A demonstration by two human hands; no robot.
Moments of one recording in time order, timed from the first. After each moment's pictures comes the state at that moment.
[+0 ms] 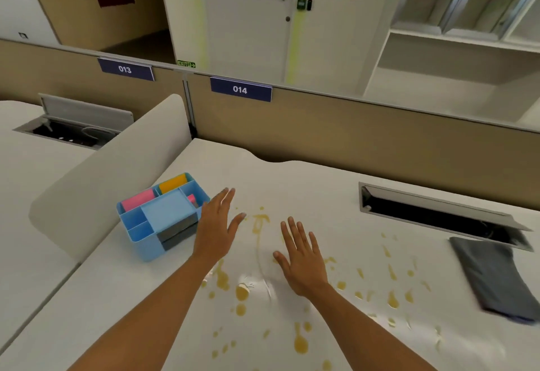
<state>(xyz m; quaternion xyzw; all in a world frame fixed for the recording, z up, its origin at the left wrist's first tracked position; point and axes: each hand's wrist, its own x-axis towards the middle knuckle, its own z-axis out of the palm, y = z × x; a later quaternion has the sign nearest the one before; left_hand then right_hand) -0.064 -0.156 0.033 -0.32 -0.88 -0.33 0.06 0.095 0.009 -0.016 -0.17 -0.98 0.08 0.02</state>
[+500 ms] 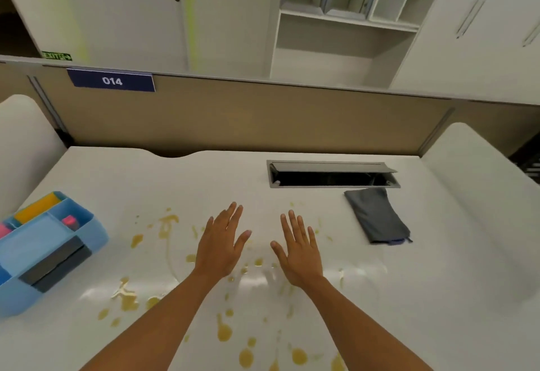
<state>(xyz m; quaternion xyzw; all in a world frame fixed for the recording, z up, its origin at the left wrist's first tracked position) 0.070 -0.021 0.014 -0.51 -0.82 -0.25 -0.04 0.240 0.106 -0.015 -0.37 -0.92 0.09 0.05</state>
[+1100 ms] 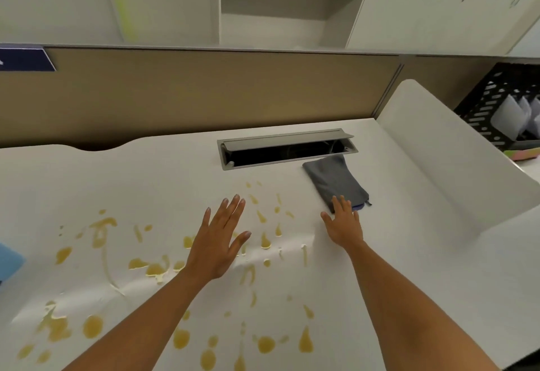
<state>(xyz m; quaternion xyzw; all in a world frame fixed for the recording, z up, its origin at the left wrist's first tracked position) 0.123 0.036 -0.014 -0.64 -0.74 -0.20 -0.08 0.384 0.239 -0.026 -0.60 -0.77 0.19 0.02</state>
